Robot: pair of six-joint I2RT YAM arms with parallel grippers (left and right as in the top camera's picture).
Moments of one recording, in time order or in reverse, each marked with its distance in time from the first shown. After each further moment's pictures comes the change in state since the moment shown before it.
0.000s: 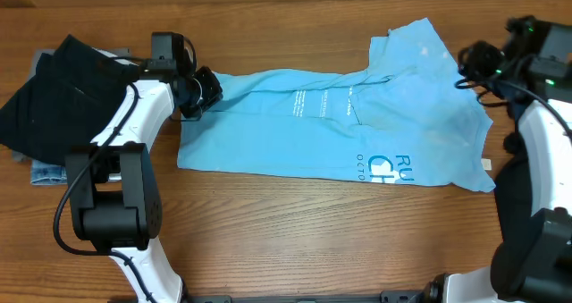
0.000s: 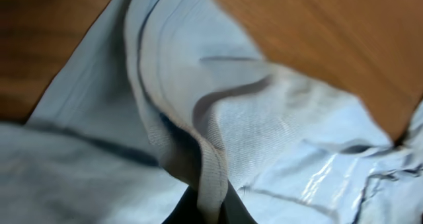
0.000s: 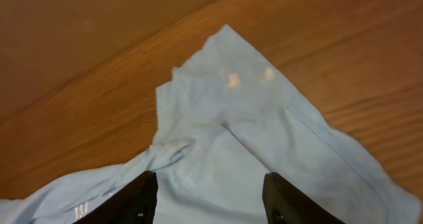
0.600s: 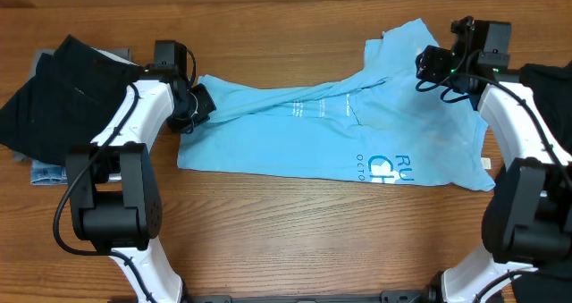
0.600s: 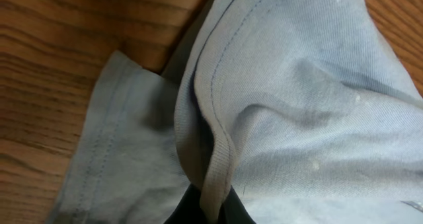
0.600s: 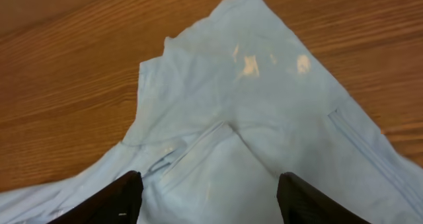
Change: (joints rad) left arm 0.000 0.000 0.000 -0.181 -0.216 0.092; right arm 0.119 0.204 0.000 0.134 0.057 -0.092
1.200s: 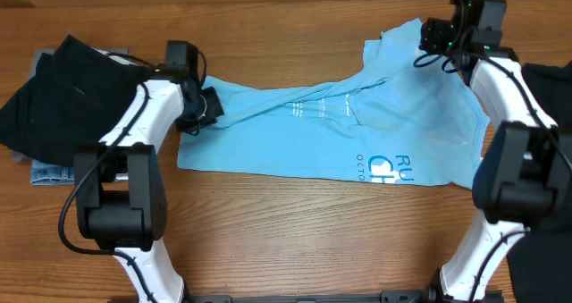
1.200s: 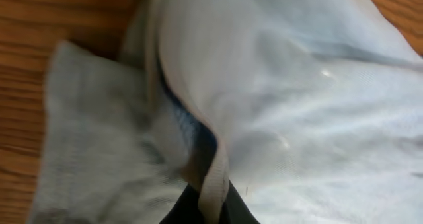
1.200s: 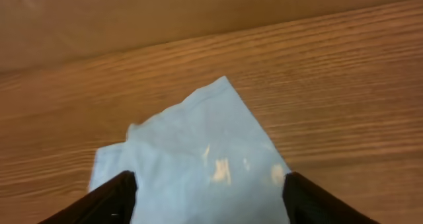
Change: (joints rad) left arm -0.061 0.000 0.000 -0.013 -0.021 0.085; right arm 0.000 0.260 0.267 0.125 0.088 -0.087
